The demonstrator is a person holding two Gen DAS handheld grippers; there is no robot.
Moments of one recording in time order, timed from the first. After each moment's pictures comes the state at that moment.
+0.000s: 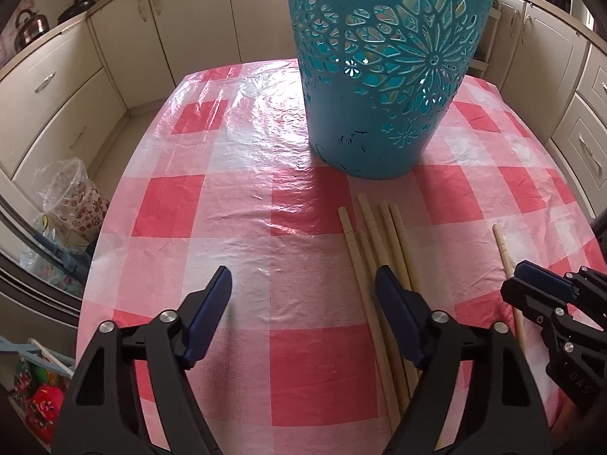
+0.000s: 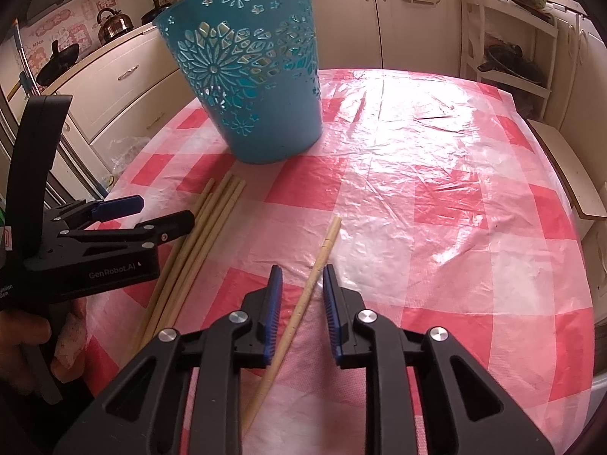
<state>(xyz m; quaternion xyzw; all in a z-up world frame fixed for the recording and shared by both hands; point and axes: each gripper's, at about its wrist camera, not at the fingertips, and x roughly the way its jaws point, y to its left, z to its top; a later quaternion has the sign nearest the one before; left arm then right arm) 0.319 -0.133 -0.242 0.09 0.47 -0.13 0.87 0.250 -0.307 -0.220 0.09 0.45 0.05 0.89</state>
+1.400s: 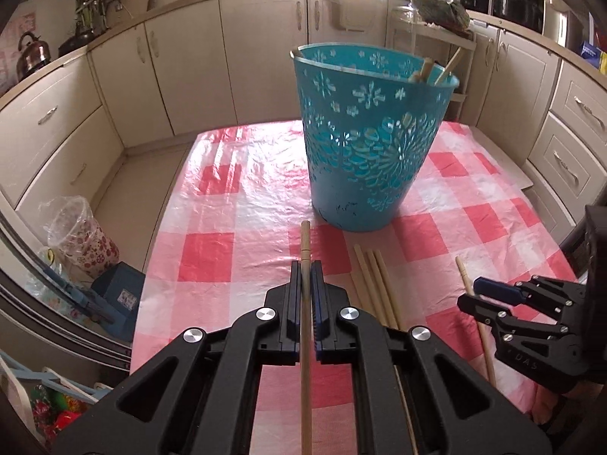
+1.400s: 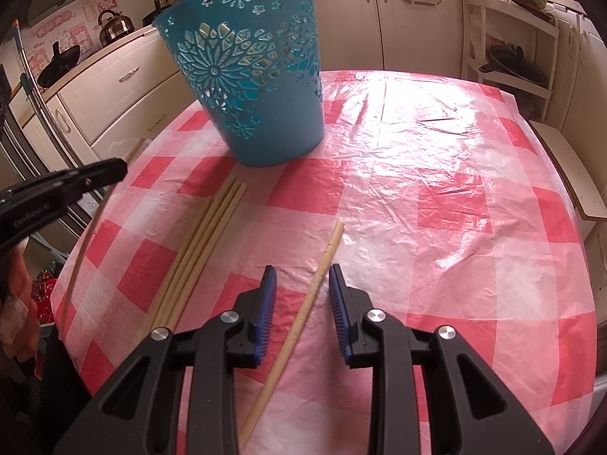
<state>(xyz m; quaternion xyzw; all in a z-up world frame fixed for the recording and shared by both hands) 0.297 -0.108 -0.175 0.08 0.39 -0.17 0.90 0.252 -0.308 -0.222 0.09 0.44 0.05 0.89</state>
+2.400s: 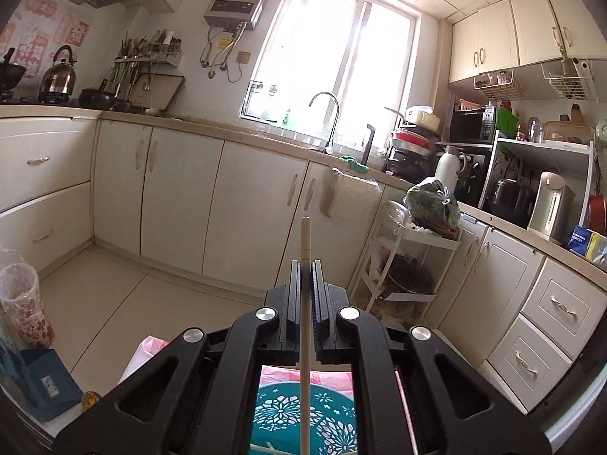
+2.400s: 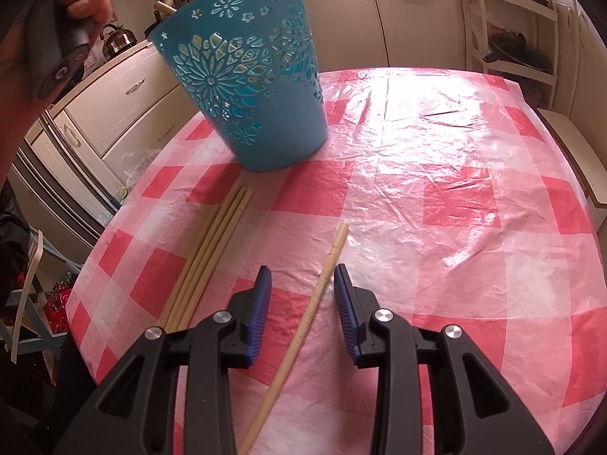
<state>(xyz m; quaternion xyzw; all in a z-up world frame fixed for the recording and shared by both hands) 0.417 -0.167 -0.026 -0.11 0.14 -0.19 0.97 0.251 -0.319 -0.224 0.13 0.44 0.07 0.89</state>
